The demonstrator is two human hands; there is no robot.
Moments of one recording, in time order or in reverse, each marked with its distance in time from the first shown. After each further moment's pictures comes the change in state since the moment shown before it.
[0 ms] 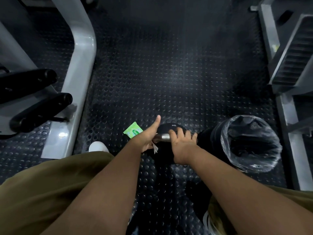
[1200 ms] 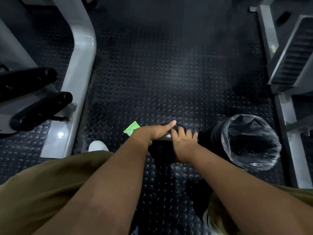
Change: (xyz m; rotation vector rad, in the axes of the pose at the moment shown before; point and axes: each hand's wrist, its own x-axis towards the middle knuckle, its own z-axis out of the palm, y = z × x) left_hand -0.015 0.036 0.015 0.671 0.036 -0.043; right_hand 0.010 -0.002 0.007 -0.032 -0.011 0.046
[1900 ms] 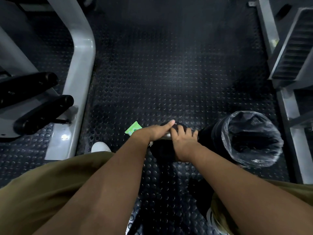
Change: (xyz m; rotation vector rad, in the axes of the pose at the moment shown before) left_hand -0.001 -0.002 0.006 0.070 0.092 -0.013; right_hand -0.001 0.003 0.003 0.002 0.048 -0.031
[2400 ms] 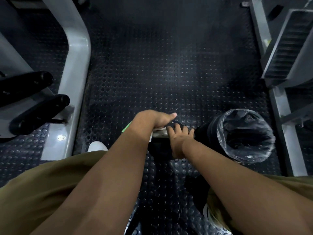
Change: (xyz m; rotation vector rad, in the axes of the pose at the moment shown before) left_hand -0.021 0.046 -0.029 0.096 -0.103 -0.053; right_hand 0.002 -0.004 -0.007 -0.040 -0.087 0.049
